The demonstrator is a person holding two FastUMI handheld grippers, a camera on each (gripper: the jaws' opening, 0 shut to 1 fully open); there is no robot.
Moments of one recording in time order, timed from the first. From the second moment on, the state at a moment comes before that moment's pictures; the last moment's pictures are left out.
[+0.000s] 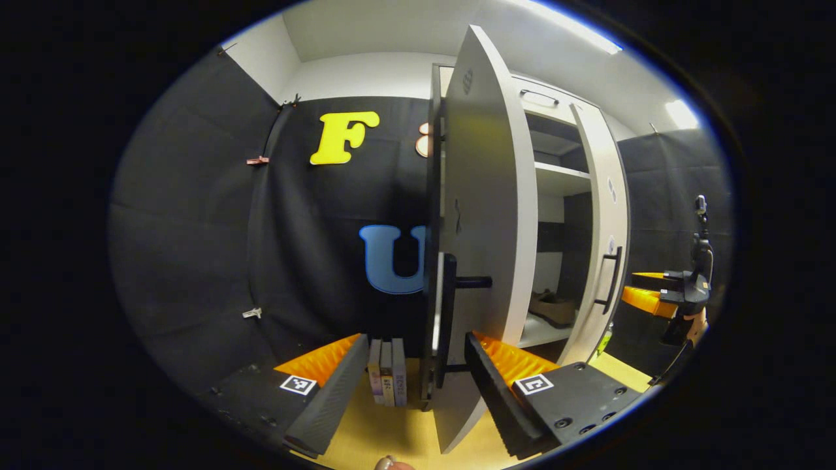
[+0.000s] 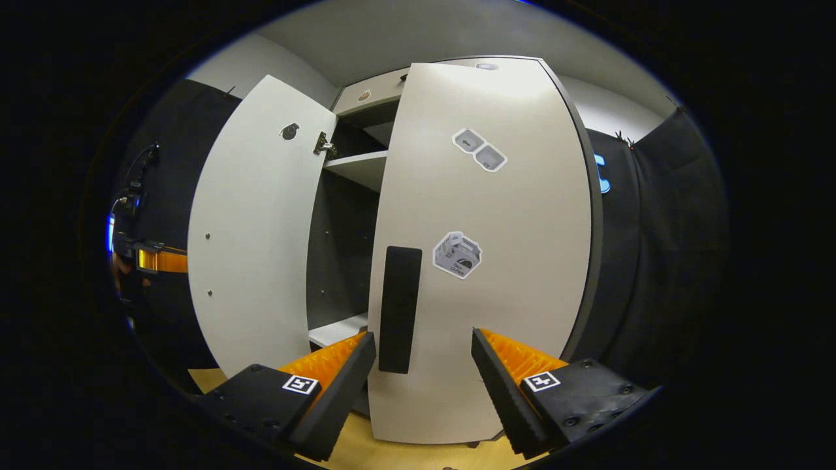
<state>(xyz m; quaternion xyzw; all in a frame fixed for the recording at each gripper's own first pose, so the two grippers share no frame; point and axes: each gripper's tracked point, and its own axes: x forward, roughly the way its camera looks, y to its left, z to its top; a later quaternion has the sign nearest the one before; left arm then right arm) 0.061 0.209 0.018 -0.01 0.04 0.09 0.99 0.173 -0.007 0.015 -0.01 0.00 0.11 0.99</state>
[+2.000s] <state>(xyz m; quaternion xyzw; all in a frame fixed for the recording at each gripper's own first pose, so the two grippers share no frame) 0.118 0.052 0.023 0.02 0.02 -0.04 1.00 0.093 -0.088 0.017 0.01 0.02 0.06 1.00</state>
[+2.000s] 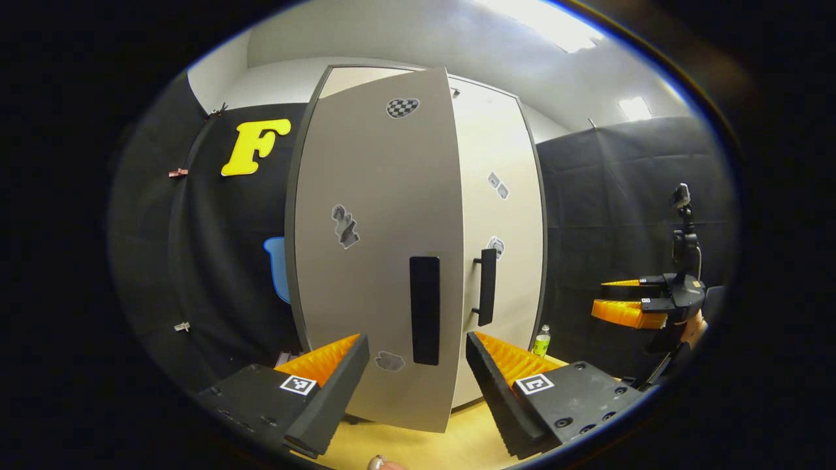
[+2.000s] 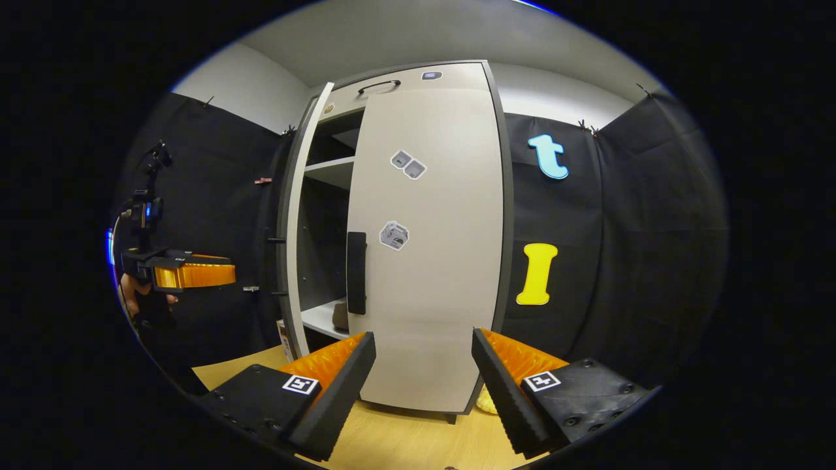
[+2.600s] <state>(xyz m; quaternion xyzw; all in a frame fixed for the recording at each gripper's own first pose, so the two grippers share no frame) 0.088 0.062 0.024 -0.01 0.00 -0.04 1.00 0.066 -0.072 0.027 0.00 0.02 0.05 1.00</state>
